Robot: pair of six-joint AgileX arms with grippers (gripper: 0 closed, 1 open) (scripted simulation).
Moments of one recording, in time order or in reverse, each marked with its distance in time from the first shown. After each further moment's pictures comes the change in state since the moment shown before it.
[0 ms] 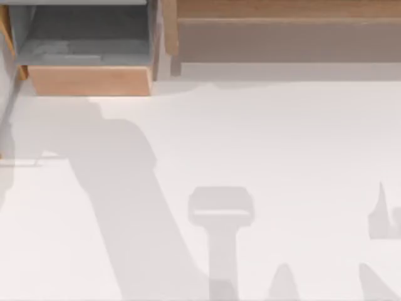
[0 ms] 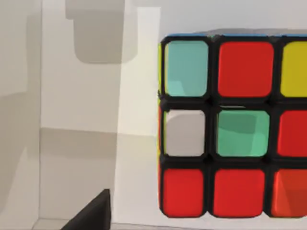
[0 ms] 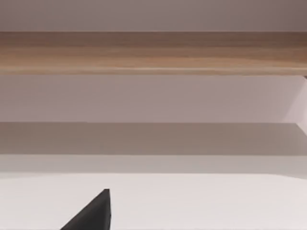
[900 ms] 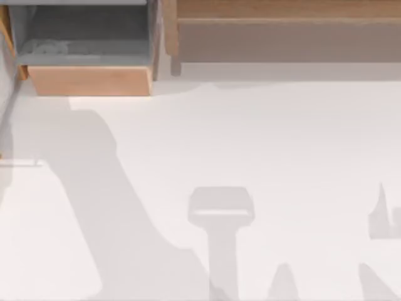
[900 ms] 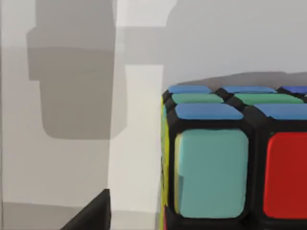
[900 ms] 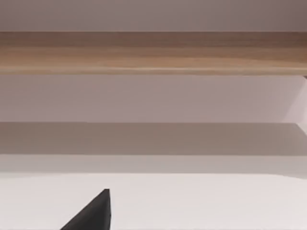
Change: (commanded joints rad) left arm -0.011 0.085 -0.076 0.162 -0.001 -0.010; right arm 0.000 0.000 0.000 0.000 0.000 0.000
